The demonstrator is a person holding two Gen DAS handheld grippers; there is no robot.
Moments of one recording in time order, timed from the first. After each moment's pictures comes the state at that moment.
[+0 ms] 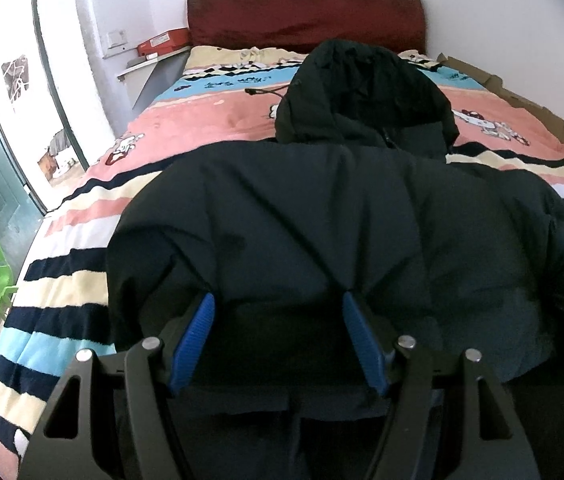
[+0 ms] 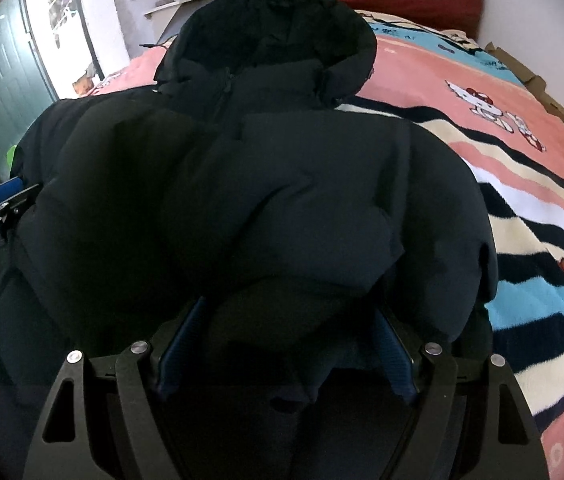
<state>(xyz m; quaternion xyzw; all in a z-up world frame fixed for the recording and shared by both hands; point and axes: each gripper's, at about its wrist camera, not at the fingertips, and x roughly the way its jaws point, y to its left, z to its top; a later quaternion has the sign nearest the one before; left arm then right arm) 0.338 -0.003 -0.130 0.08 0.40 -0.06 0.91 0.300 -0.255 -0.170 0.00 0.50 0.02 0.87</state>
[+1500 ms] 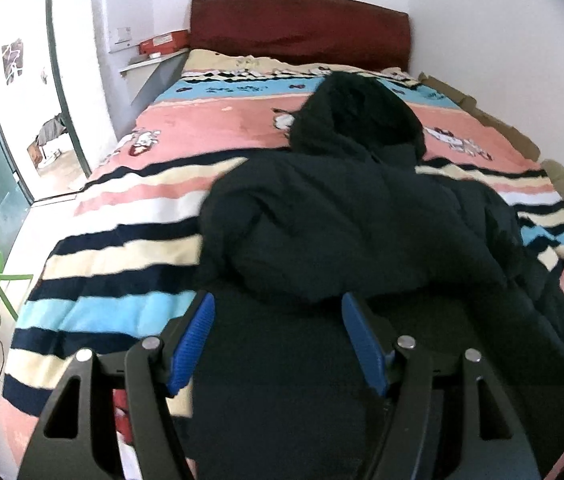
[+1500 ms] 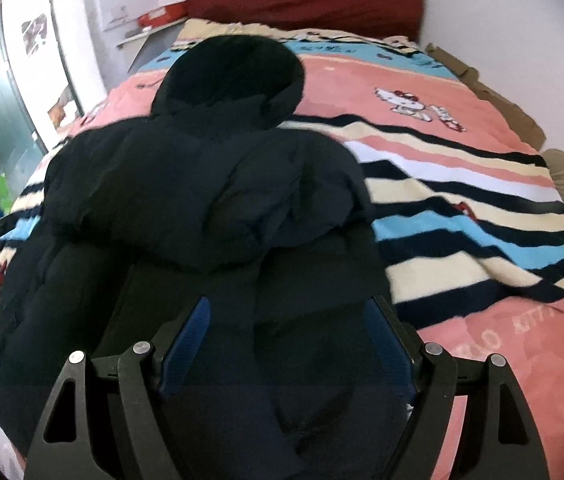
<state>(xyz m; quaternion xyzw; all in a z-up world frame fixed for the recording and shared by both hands) 0.261 0.091 -0.061 0.03 0.40 -0.11 0.91 0.183 -0.273 -0.081 0.02 0.47 -0.06 0.88</state>
